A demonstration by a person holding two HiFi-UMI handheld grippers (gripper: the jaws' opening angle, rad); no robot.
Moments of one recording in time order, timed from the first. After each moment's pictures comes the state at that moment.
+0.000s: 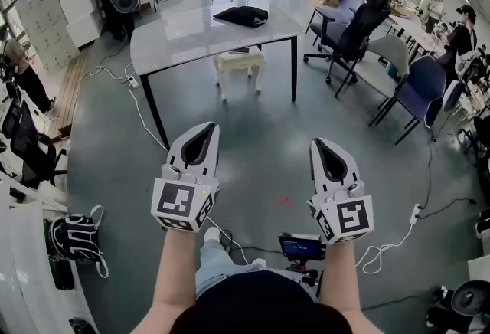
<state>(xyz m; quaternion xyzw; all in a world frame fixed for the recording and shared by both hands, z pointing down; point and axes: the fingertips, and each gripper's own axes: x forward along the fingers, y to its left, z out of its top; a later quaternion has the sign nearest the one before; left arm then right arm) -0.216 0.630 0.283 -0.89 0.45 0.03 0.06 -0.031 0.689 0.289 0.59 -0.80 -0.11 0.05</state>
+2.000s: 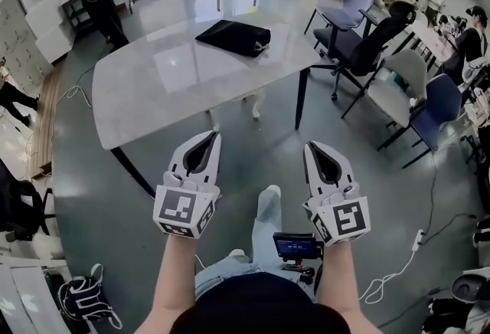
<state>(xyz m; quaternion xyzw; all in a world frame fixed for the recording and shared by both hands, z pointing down) -0.169 0.224 0.336 -0.91 0.40 0.00 0.01 -0.004 0.289 0.328 0.60 -0.80 -0.07 0.06</state>
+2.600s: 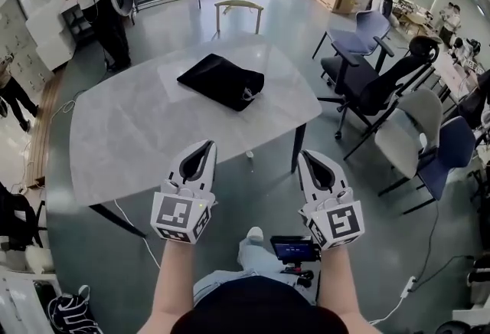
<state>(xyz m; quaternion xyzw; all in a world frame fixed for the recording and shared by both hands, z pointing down) -0.061 0.009 0.350 -0.90 0.44 -0.01 0.01 0.113 0.060 0.348 0.56 -0.83 -0.06 0.07</state>
